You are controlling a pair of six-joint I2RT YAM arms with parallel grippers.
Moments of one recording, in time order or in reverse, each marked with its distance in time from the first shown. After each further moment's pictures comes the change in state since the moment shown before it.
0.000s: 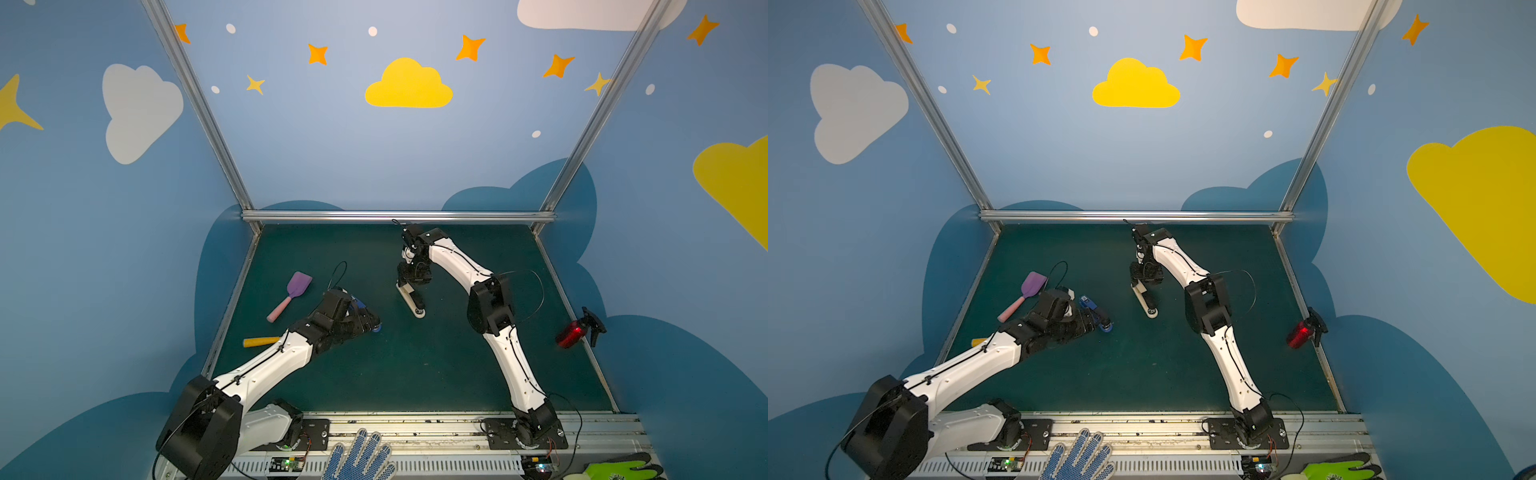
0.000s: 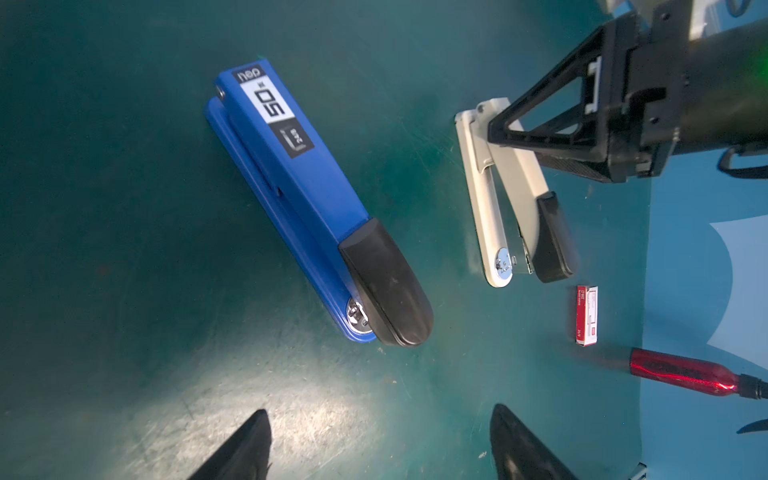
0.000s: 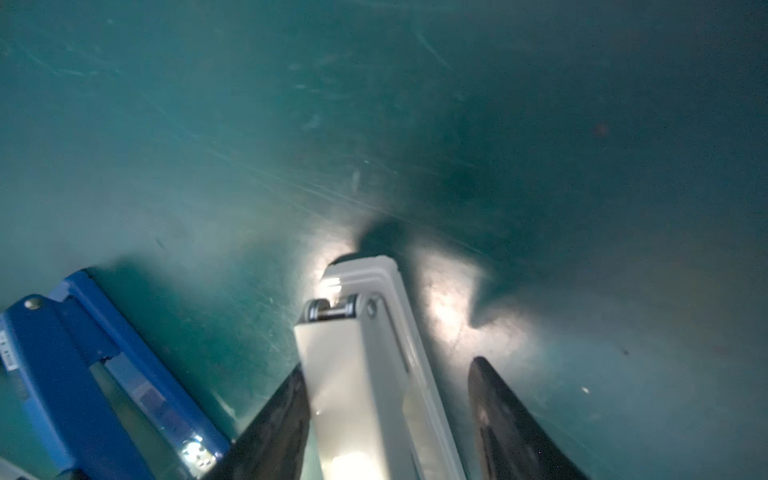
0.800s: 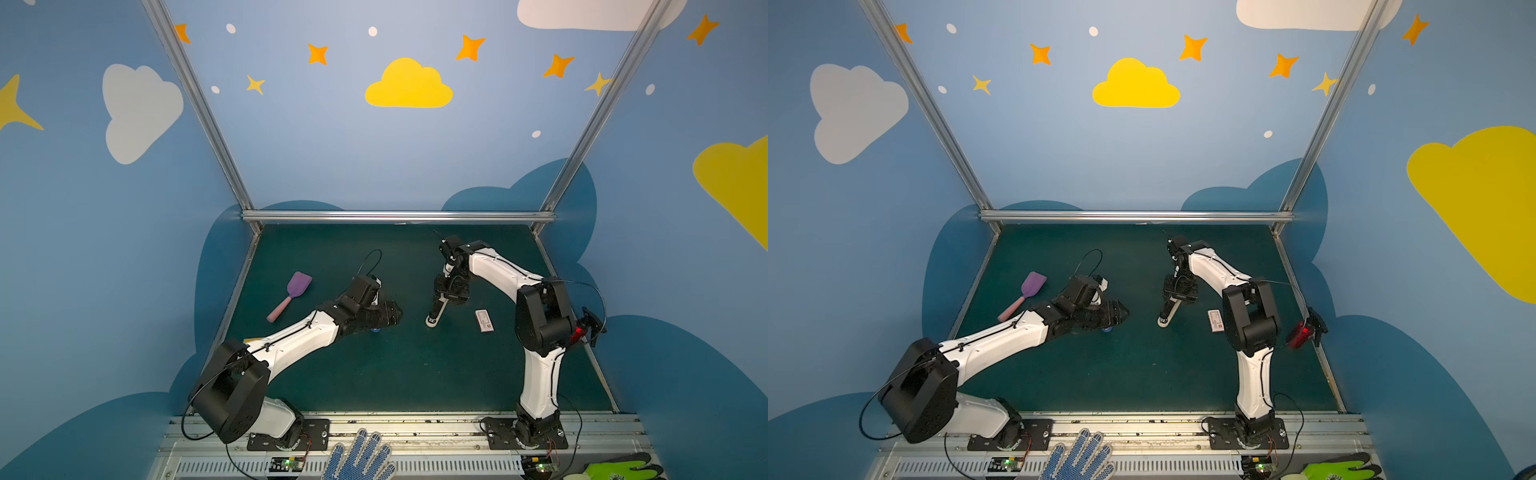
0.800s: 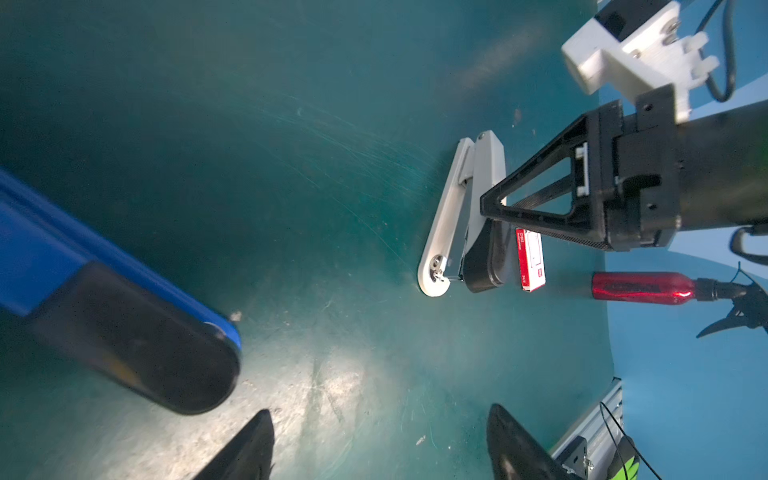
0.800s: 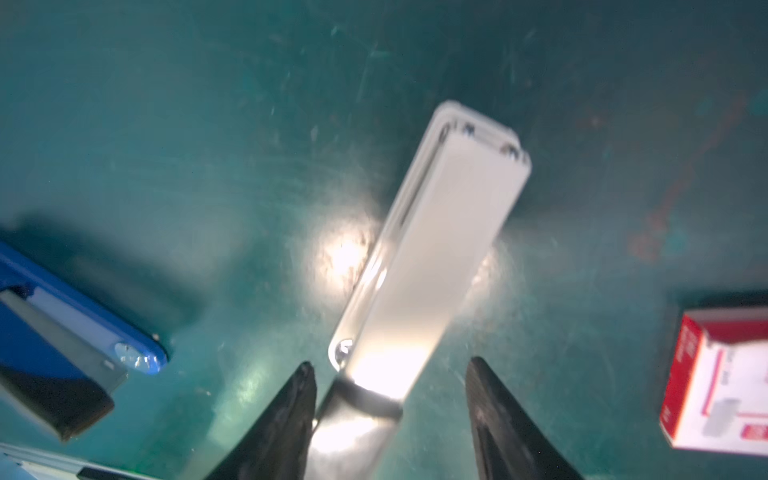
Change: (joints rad) left arm -0.134 0.231 0.233 0.018 0.090 0.089; right arm -0.119 -0.524 -0.757 0.169 0.008 0.155
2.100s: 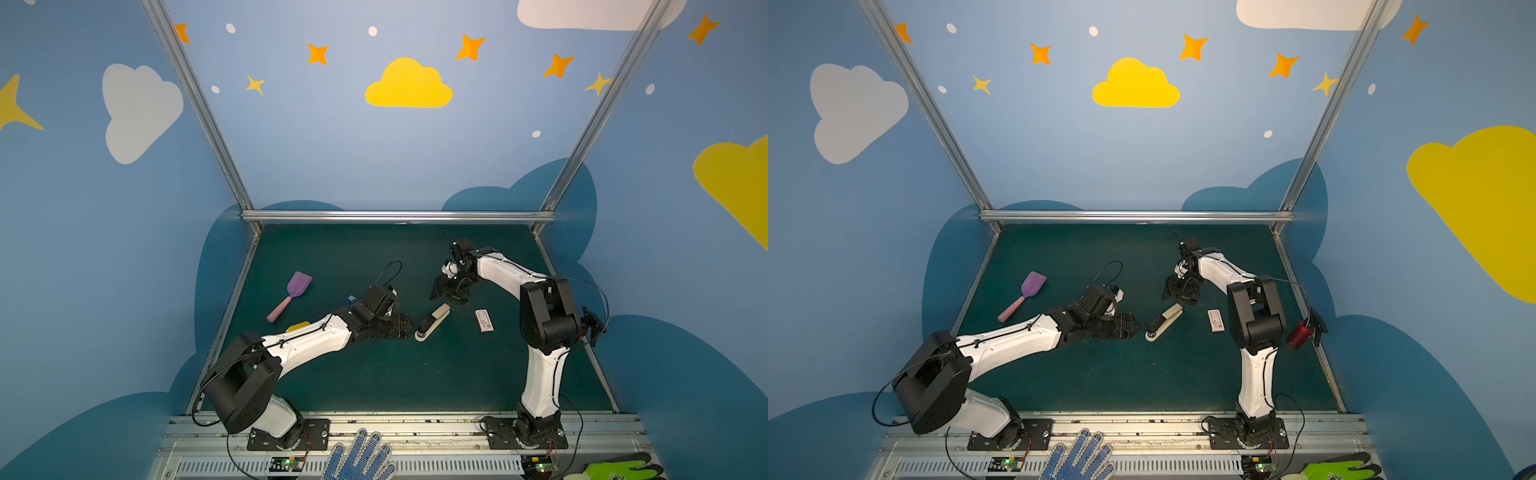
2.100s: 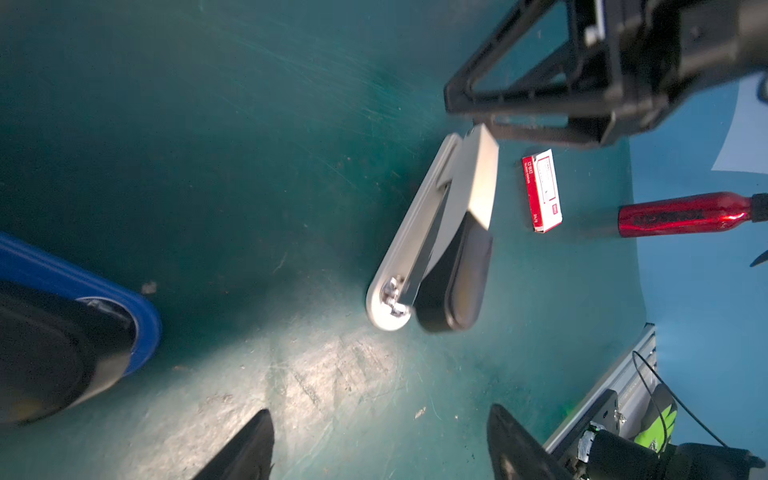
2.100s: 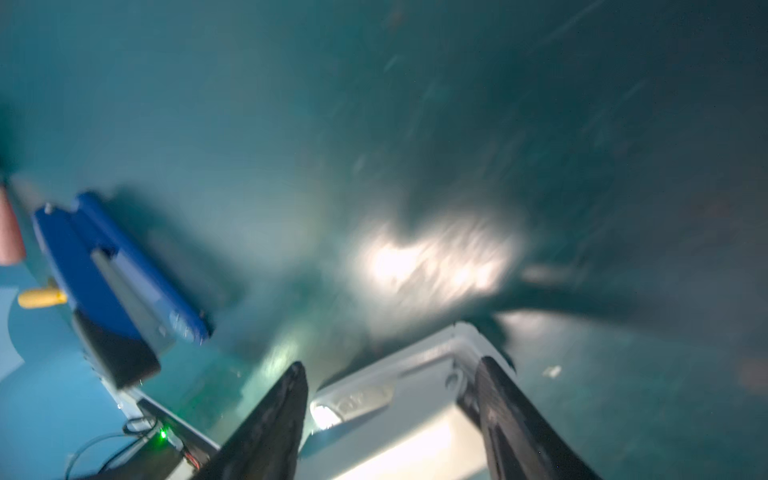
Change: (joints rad) left arm -0.115 0.043 -0.006 0.007 -0.034 0.028; right arm -0.048 -0.029 -0.135 0.183 -0.214 -0.138
